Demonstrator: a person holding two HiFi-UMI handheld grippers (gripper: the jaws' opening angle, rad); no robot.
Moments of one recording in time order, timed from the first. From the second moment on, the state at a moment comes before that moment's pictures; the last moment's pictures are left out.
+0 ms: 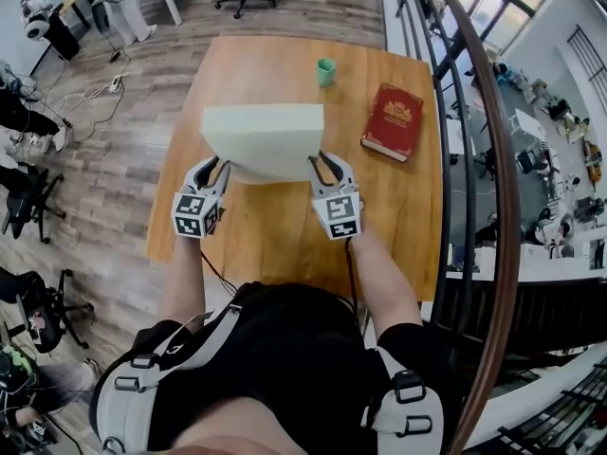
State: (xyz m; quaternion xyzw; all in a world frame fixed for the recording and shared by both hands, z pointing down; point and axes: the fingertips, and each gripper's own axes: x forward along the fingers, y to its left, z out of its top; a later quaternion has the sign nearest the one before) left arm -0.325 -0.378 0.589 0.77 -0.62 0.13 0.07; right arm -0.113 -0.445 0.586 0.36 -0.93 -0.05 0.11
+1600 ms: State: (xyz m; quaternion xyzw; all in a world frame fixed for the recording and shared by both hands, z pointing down) left arm -0.285 -0.320 0.499 0.71 -0.70 0.04 0.05; right arm -0.058 -0.388 0.462 0.42 -0.91 -0.04 -0.05
